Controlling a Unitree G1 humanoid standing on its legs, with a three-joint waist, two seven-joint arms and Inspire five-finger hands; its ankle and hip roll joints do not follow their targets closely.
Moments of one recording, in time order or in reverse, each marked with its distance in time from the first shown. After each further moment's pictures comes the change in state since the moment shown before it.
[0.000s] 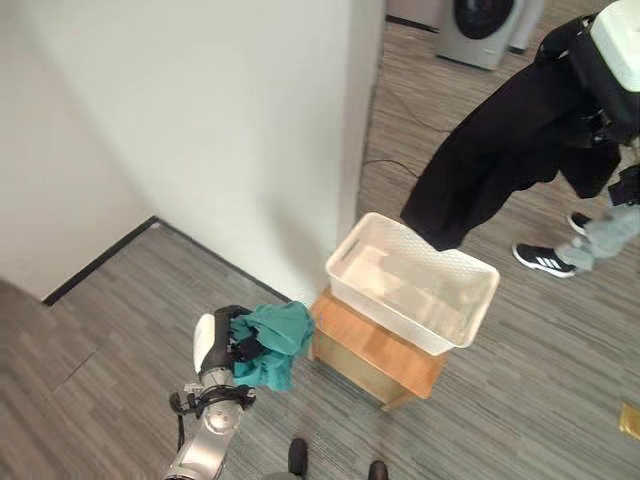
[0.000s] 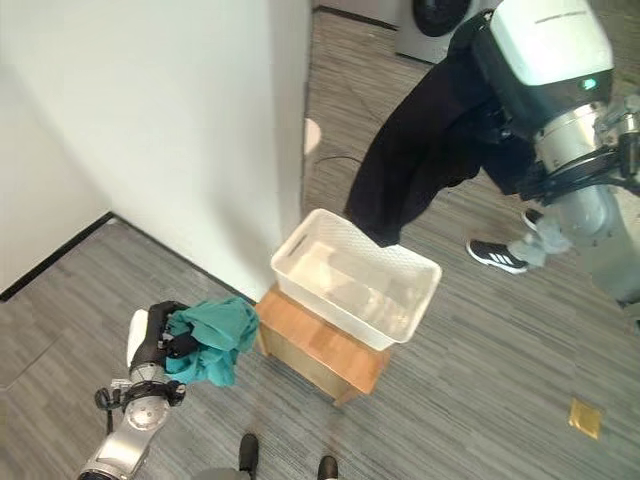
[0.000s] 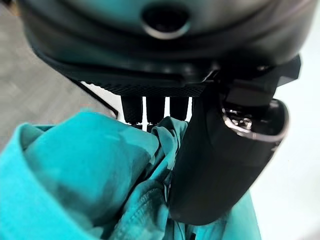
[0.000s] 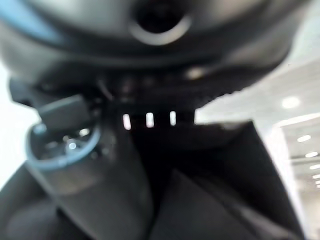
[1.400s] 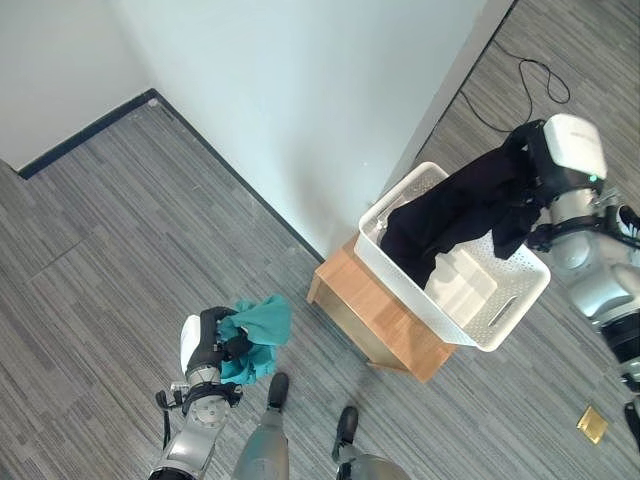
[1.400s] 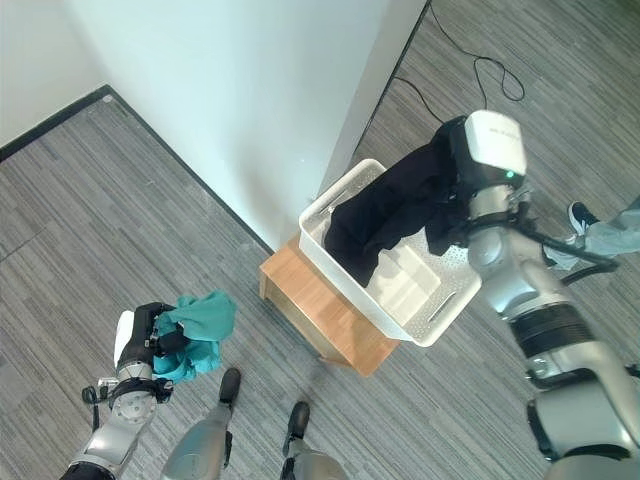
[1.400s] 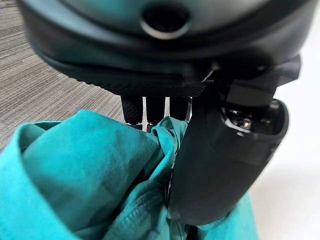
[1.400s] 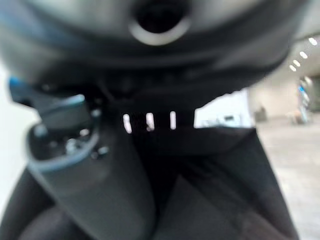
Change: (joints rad) left arm -0.074 0.031 -0.030 0.078 -0.060 -0.003 -0.014; right arm 0.035 0.530 -0.038 0.386 0.031 0.102 -0.019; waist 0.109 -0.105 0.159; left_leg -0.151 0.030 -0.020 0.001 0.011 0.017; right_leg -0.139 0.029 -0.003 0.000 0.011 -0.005
